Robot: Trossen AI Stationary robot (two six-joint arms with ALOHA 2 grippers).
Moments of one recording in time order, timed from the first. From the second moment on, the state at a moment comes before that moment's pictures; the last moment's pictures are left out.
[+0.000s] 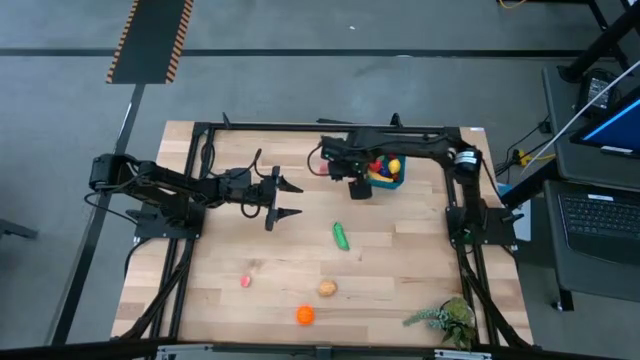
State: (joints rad) left arm 0.15 1.31 0.35 0.79 0.15 0.01; right arm -0.30 2.02 1.65 -1.15 0.10 -0.45
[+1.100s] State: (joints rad) left arm 0.15 1.31 0.35 0.77 0.15 0.01; right arm -0.32 2.17 1.67 -1.16 0.18 -0.50
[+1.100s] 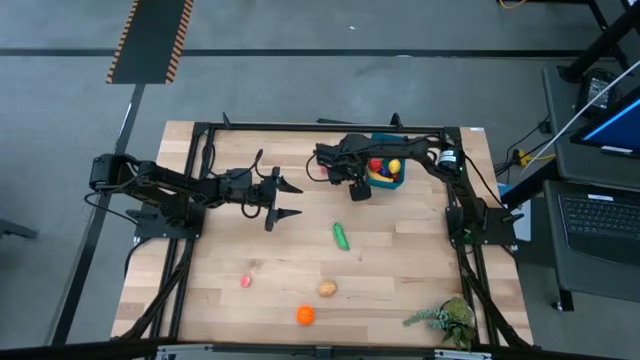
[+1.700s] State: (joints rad) left arm 0.15 1.31 0.35 0.77 0.15 0.01; right arm -0.32 2.21 1.65 -1.13 0.18 -0.50
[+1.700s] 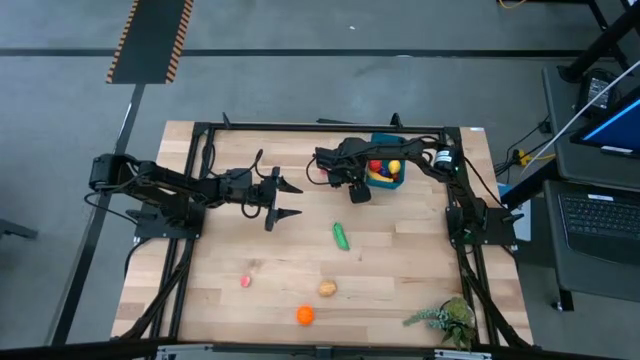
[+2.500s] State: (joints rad) left arm 0.15 1.31 0.35 0.75 0.15 0.01; right arm -0.32 2.22 1.65 -1.15 0.19 -0.50
